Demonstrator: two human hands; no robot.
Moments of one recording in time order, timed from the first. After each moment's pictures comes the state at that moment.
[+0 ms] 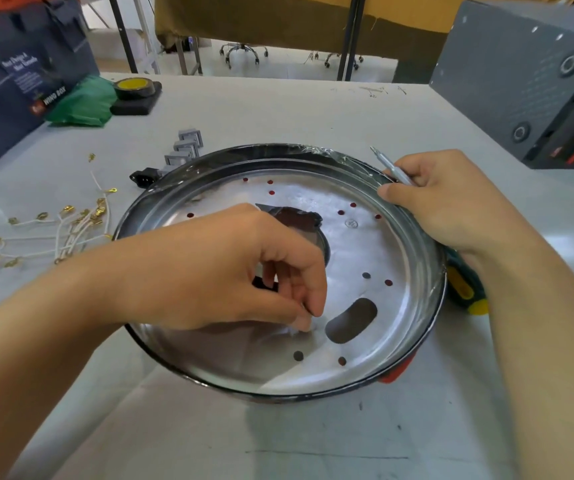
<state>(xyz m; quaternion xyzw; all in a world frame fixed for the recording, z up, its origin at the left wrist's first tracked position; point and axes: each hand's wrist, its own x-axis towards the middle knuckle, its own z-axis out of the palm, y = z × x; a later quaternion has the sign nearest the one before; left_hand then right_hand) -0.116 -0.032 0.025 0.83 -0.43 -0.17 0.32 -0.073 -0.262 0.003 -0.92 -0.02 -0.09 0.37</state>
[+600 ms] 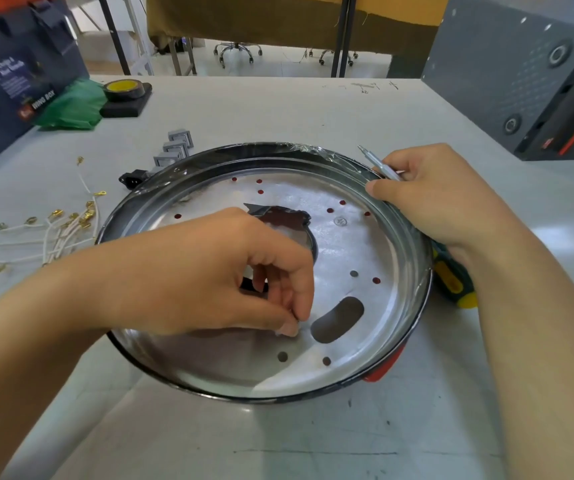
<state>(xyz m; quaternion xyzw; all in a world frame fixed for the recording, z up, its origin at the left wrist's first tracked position) -0.117 -0.034 0.024 0.82 -0.43 -0.19 0.32 -0.077 -0.260 0.006 -0.91 -0.01 -0.10 0.40</state>
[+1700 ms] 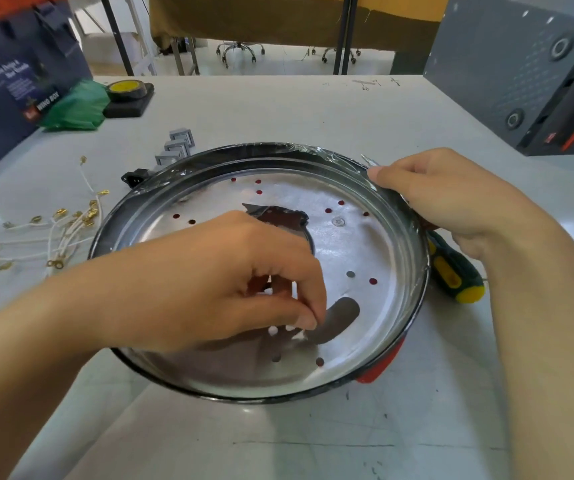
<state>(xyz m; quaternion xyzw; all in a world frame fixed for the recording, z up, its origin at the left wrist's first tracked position) -0.124 -0.038 0.017 0.82 -0.48 -0.10 0.29 -0.075 -0.271 0.006 -0.90 0.04 0.00 0.44</state>
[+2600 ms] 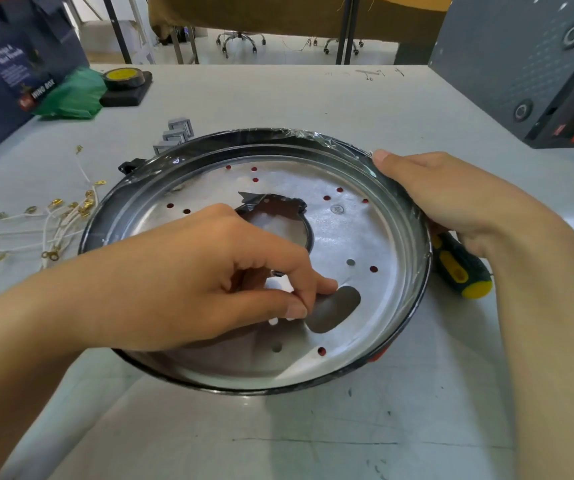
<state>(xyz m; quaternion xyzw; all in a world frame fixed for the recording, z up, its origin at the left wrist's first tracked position) -0.131 -0.031 0.022 0.84 -0.45 -0.11 0.29 -0.073 -0.273 -0.001 -0.89 0.05 0.05 0.44</state>
